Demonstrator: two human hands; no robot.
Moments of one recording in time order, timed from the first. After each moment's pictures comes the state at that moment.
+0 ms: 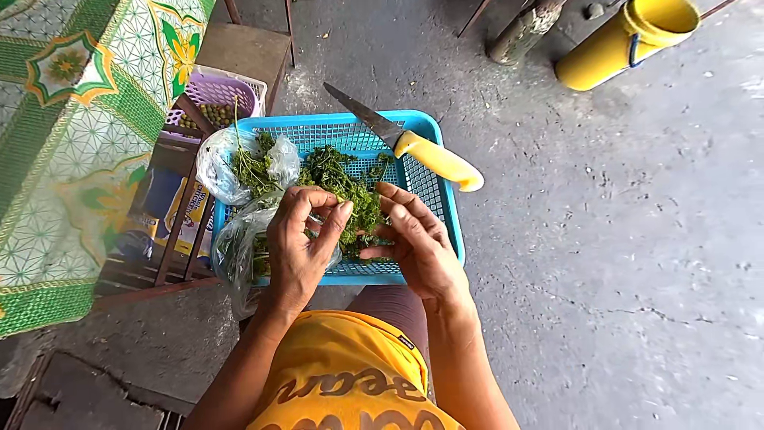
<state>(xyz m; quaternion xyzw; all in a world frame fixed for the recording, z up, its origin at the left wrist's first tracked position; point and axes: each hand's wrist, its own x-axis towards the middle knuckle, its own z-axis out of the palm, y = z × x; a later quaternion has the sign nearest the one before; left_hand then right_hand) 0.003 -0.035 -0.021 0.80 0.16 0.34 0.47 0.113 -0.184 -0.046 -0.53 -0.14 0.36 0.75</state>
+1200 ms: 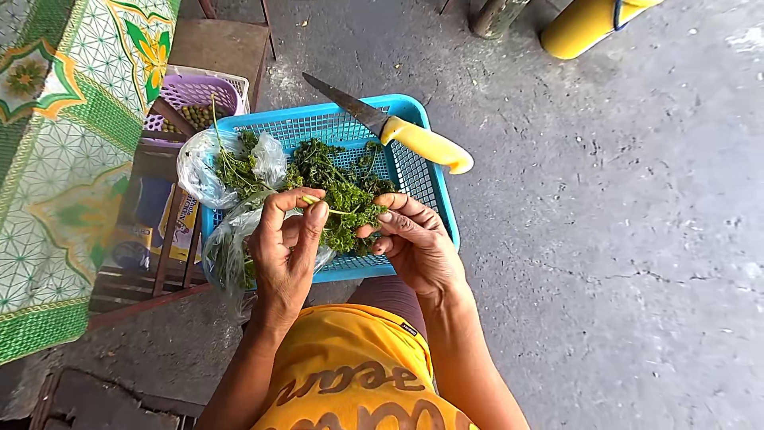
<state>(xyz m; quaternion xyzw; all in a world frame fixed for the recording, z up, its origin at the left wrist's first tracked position) -0.006 -0.038 -0.014 0.76 0.13 0.35 0.54 0.108 -0.191 -0.048 -0.34 -0.12 0.39 0.85</state>
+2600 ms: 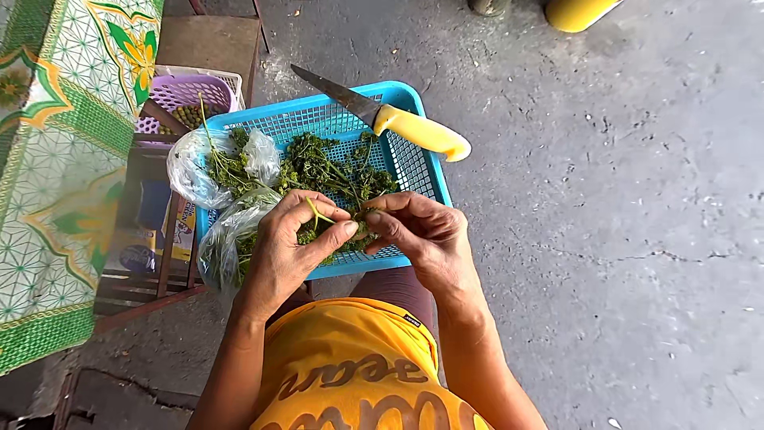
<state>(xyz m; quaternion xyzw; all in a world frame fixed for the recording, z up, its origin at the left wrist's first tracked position) -0.005 -0.021 -0.005 0.84 0.10 0.14 0.51 0.102 -0.201 -0.035 -0.60 -0.28 0.21 0.72</state>
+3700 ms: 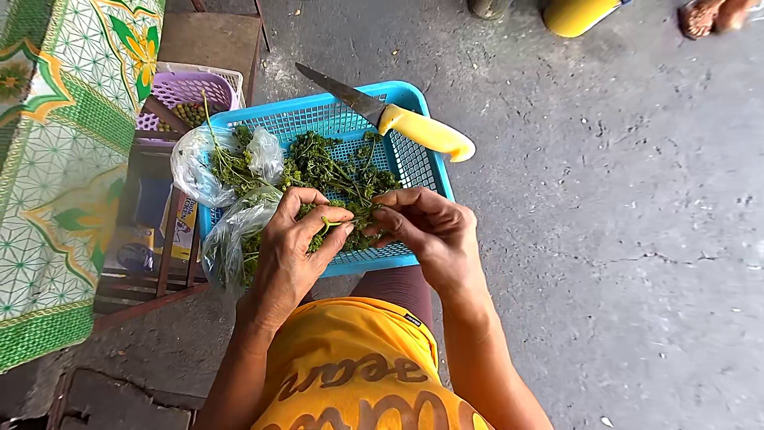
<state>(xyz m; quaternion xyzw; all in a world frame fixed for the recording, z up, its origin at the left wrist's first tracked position) -0.010 -0.024 -0.009 0.90 0.06 0.21 0.37 0.101 -0.199 -0.034 -0.65 -0.26 0.18 0.69</state>
